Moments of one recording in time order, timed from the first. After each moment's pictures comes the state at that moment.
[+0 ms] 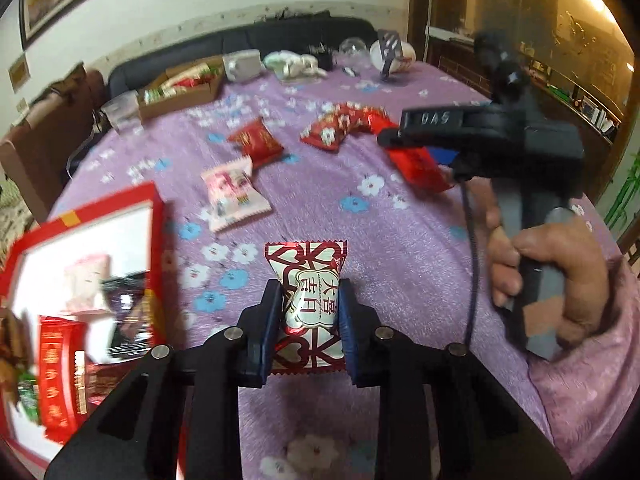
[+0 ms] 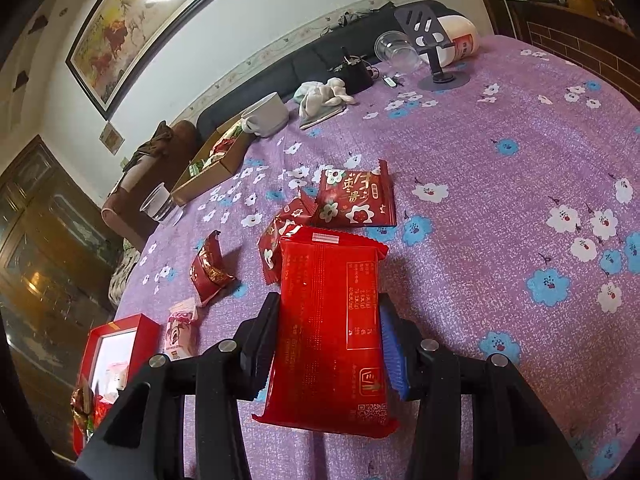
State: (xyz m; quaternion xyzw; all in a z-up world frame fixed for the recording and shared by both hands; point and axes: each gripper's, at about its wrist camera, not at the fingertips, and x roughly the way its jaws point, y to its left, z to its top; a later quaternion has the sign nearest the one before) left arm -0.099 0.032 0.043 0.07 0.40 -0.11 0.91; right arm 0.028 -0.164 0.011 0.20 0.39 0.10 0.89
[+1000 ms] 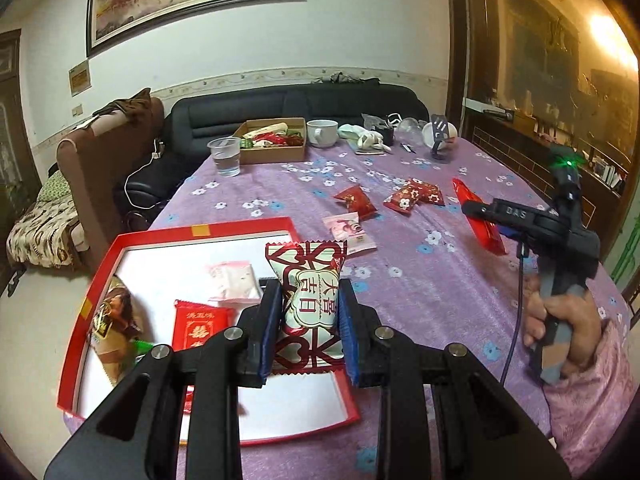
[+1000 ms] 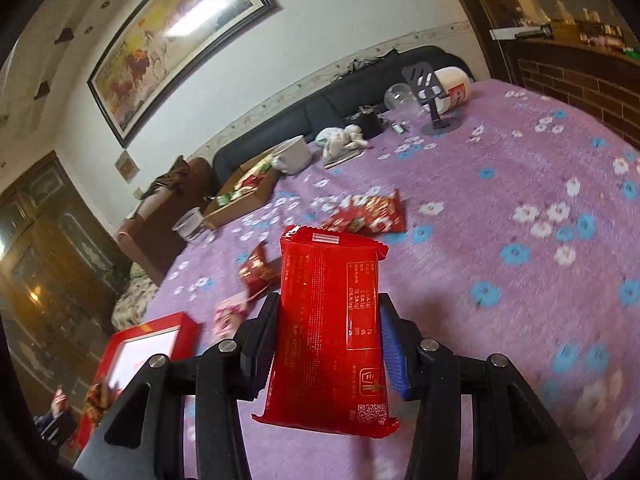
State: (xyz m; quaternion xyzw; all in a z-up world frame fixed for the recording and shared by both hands) left arm -0.167 0.143 0.094 0.02 0.30 -0.05 0.95; right arm -0.052 -0.148 0.041 0.22 0.30 0.10 0.92
